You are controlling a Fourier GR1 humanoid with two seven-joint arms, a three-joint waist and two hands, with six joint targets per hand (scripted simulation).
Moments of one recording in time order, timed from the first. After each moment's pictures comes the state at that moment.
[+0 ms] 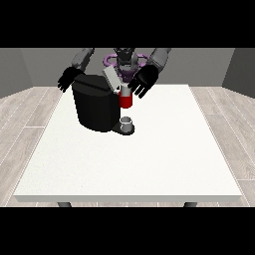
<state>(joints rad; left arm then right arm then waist) -1.17 0.45 0.12 -0.60 -0.68 -0.15 -0.15 -0.31 -0.04 -0.05 -1.39 -0.03 -0.16 -0.06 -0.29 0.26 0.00</state>
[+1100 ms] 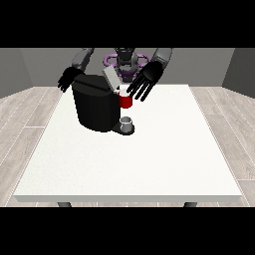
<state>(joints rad) -1.16 0.46 0.06 -0.61 -0.75 -0.21 -0.18 -0.30 -0.04 -0.06 -1.36 -0.04 -0.17 -0.07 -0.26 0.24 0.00</state>
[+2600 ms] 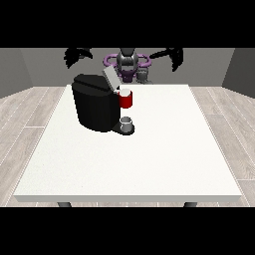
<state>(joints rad) -0.69 0.11 0.35 -0.69 -0.33 -0.24 -0.24 -0.09 -0.14 -0.11 -1.37 -0.08 -0.07 -0.04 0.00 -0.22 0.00</state>
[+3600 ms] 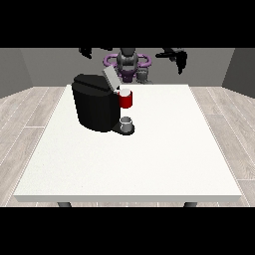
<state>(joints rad) -0.45 0.01 0.31 -0.99 -0.14 -0.30 -0.15 -0.27 -0.17 -0.02 -1.44 -0.03 0.02 0.03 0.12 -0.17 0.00</state>
